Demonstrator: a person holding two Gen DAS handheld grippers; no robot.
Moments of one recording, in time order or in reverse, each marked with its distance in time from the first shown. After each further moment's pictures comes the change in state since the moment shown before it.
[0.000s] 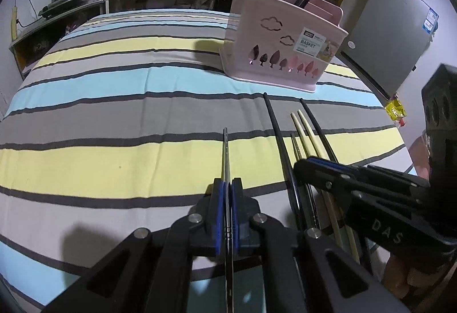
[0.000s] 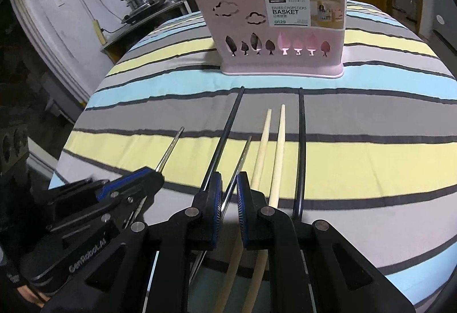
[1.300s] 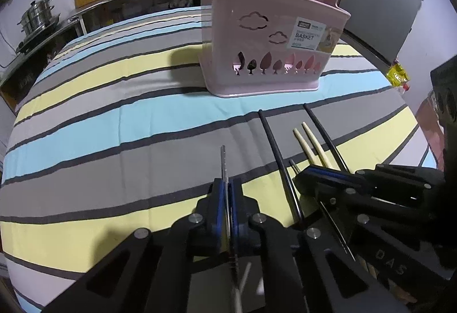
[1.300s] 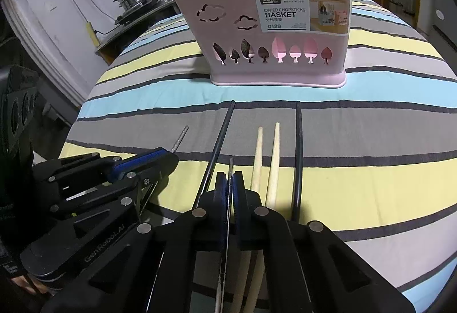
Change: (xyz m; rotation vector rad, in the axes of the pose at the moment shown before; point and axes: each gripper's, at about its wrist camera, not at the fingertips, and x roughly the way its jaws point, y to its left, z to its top) left arm 0.028 -0.013 0.042 0.173 0.073 0.040; right arm 0.002 -0.015 0.017 0.026 0.023 0.010
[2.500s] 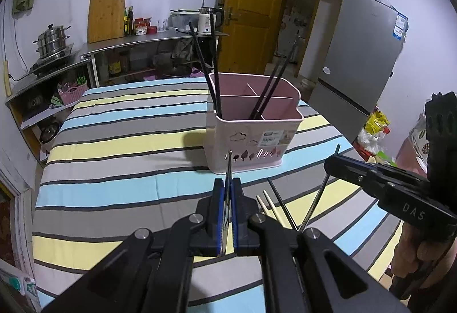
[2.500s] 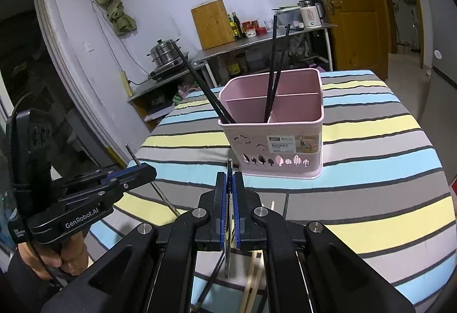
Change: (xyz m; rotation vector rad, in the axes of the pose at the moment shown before) left arm -0.119 0.004 0.026 -0.039 -0.256 -0.048; right arm -0.121 0.016 0.024 -0.069 -0.300 0.099
